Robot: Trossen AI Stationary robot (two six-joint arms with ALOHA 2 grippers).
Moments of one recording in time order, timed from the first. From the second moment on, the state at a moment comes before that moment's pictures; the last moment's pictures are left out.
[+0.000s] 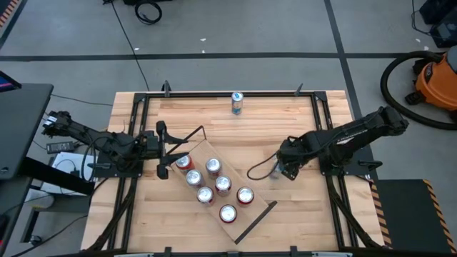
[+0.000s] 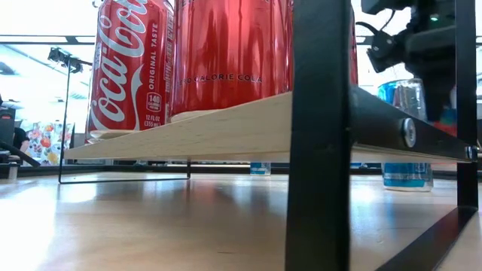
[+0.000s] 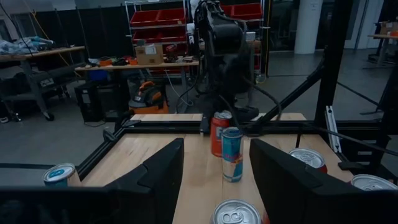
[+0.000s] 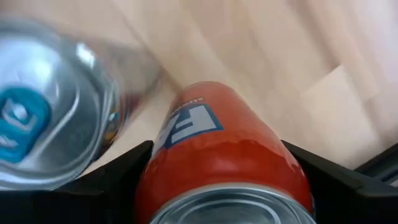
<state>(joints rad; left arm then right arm) -0.38 0.69 0.58 0.12 -0.50 0.04 0.20 1.29 0.92 -1.17 0.09 0.87</state>
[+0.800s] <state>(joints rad) -0.41 0.64 0.58 -0.03 -0.51 -0.01 0.05 1.31 1.20 -1.19 0.25 0.63</state>
